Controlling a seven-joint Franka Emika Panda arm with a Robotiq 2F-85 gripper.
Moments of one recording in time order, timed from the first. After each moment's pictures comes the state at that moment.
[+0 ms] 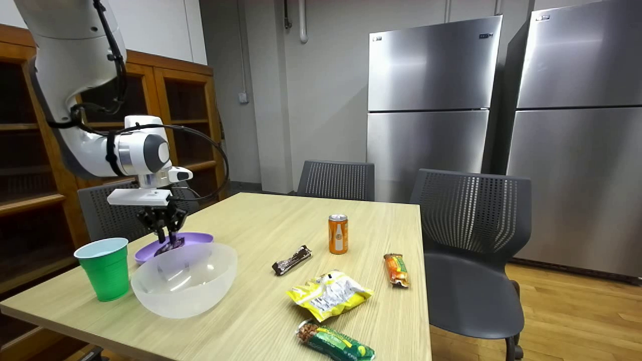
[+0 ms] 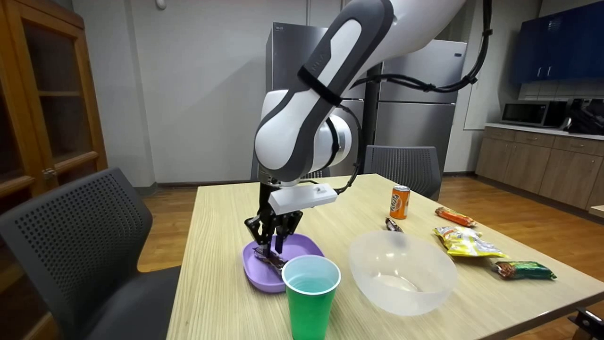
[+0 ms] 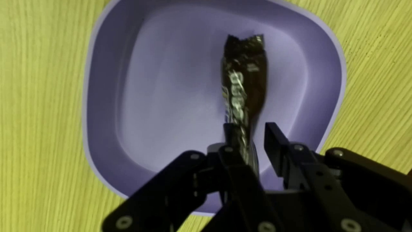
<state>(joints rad) 0.37 0.68 0.09 -1.89 -0.10 2.66 0.20</state>
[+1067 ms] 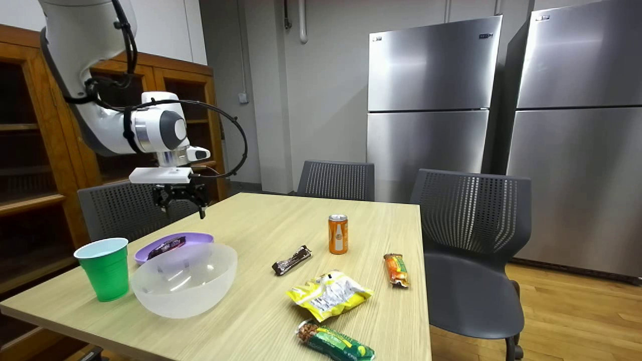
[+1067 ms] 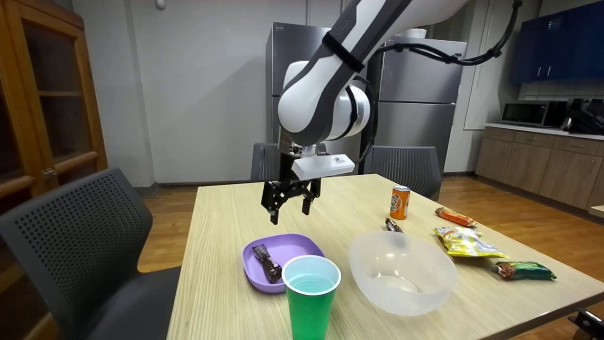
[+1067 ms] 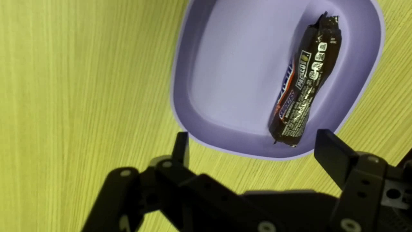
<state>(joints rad) 0.28 0.57 0.09 -1.93 -0.11 2.62 0.12</state>
